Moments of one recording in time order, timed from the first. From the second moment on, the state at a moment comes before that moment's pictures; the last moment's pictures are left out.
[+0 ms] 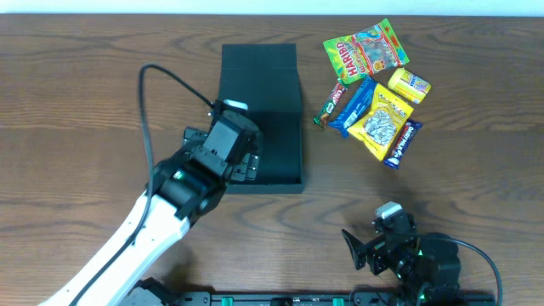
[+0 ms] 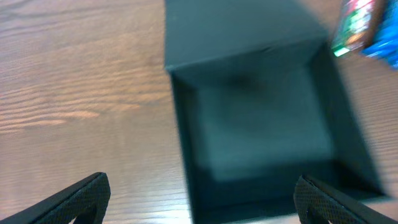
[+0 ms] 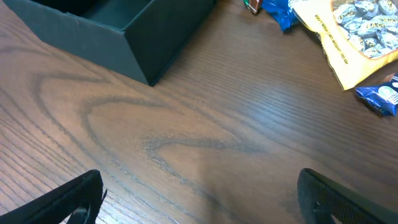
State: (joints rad) left arm -0.62 1.28 1.10 -0.81 -0.35 -0.28; right arm 0.13 0.01 0.18 -0.80 -0.36 -0.12
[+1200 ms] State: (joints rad) left arm -0.45 1.69 1.08 -0.61 -0.01 -0.36; right arm 0.13 0.01 0.18 -0.80 -0.36 -0.12
